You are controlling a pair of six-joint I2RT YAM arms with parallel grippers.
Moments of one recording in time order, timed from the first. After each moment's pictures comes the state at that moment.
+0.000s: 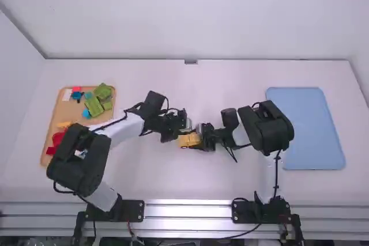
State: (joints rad) left arm -0.35 1.67 0.85 -0.28 0.71 0.97; right arm 0.32 2.17 0.65 0.62 -1.12 -0.93
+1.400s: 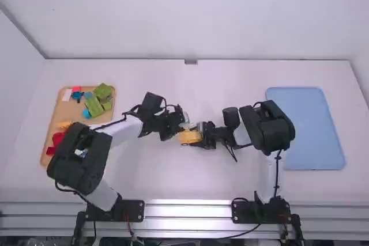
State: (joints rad) left arm -0.32 1.66 0.81 -0.15 0.60 0.77; right arm 0.30 2.17 0.65 0.68 -1.10 -0.90
